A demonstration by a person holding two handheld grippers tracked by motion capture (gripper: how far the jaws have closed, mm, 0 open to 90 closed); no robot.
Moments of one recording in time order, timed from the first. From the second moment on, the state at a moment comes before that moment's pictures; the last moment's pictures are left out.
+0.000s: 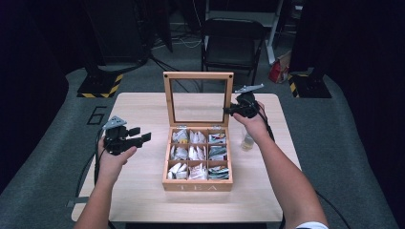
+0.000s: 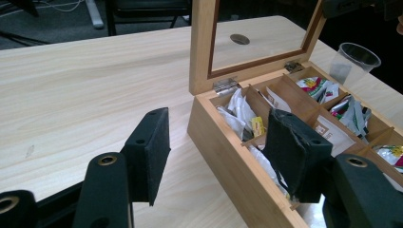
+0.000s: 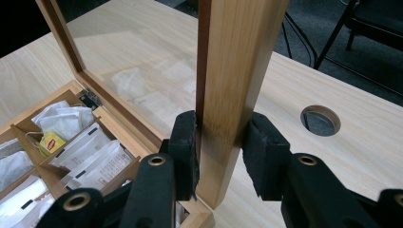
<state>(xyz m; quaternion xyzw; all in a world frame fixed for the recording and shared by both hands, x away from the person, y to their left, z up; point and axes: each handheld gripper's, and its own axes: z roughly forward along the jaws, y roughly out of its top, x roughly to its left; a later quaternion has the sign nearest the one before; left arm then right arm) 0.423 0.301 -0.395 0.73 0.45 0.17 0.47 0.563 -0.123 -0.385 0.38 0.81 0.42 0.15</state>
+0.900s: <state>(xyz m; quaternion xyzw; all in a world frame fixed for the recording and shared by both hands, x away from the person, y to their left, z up) 0.461 0.282 -0.367 0.75 0.44 0.16 0.48 0.535 -0.124 -0.390 0.35 0.81 0.44 0.19</state>
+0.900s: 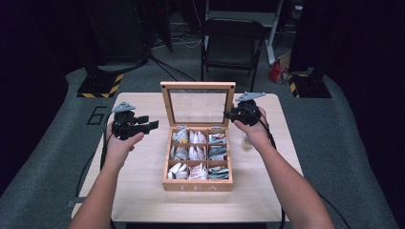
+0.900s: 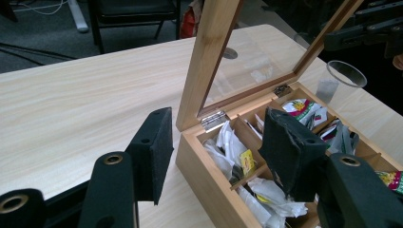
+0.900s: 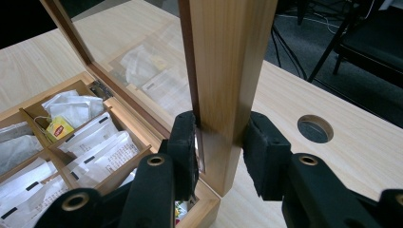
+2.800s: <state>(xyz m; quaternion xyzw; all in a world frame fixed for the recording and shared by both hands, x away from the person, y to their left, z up) 0.450 0.244 -0.313 0.77 0.36 0.21 0.48 0.496 -0.135 -0.393 0.34 0.80 0.46 0.17</state>
